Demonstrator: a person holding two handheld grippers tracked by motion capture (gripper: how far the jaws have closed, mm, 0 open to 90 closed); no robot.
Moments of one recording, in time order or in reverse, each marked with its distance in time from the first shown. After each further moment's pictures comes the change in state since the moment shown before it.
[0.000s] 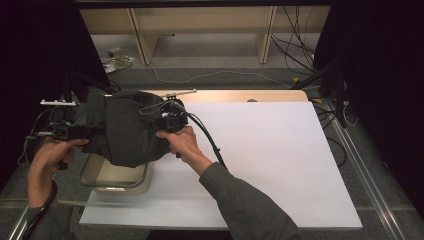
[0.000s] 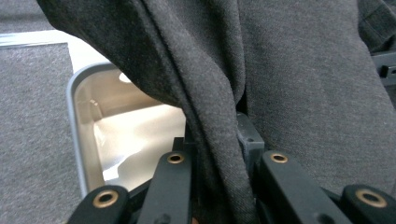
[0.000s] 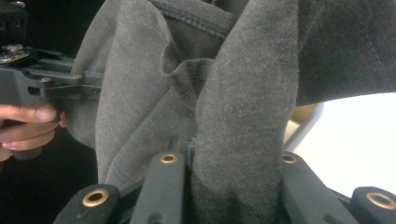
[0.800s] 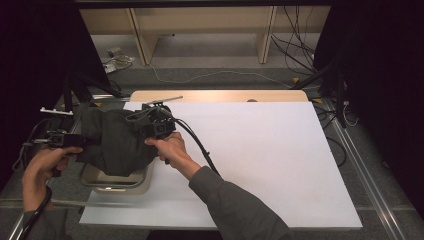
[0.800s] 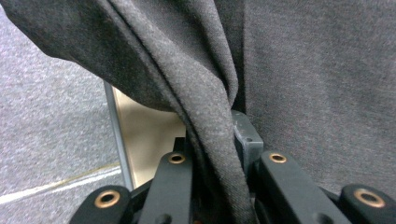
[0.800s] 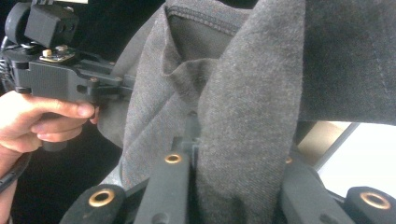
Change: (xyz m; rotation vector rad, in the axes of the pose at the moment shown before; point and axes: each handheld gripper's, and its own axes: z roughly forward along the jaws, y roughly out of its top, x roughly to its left) left arm 0.032 -0.021 0.013 0.134 0.024 -0.077; right arm 0.016 -0.009 0.027 0.058 0.036 0.016
